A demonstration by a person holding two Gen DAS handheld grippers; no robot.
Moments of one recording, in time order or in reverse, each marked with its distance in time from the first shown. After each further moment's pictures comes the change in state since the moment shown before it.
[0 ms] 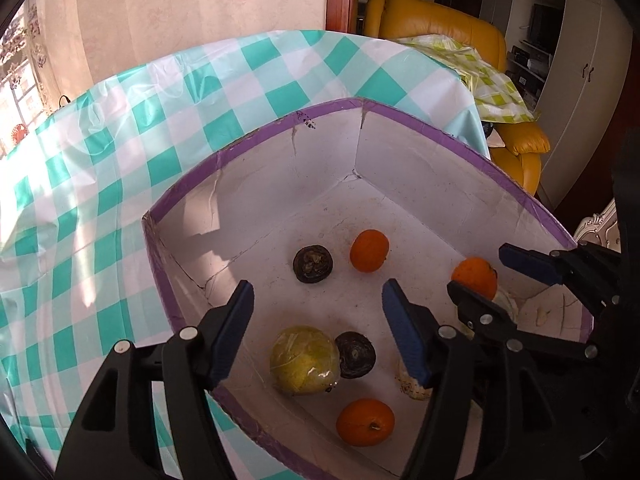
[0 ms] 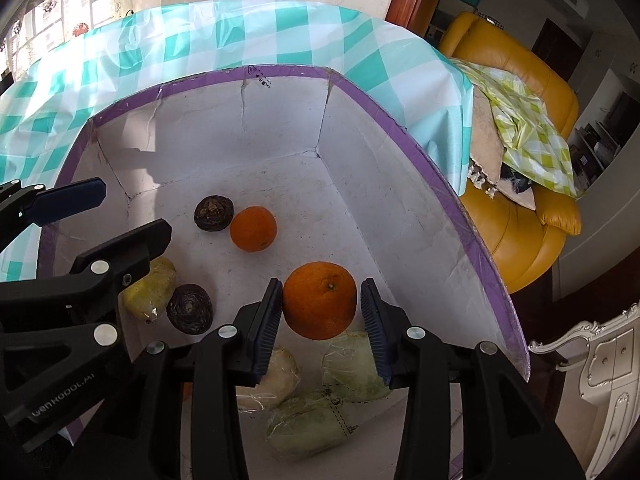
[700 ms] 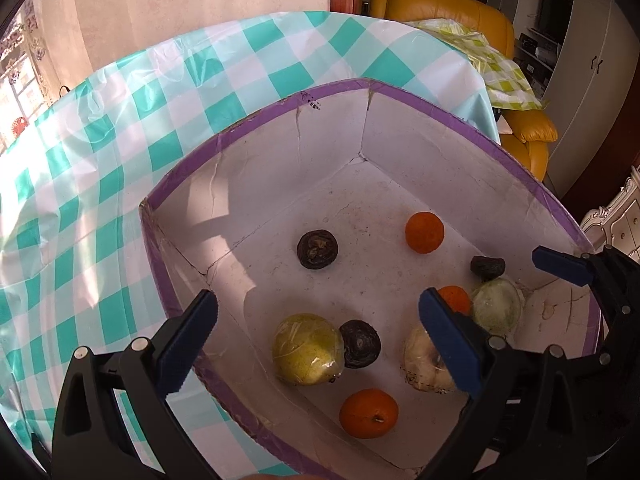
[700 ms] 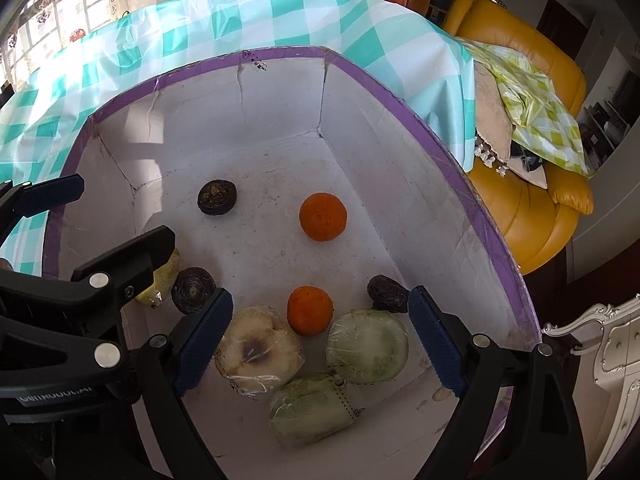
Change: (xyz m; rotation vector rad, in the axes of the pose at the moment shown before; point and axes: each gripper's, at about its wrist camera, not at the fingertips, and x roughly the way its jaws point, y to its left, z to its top) left arm 0.010 -0.006 0.001 0.004 0.072 0.018; right arm 0.004 -0.011 -0.010 0.041 0.064 0.065
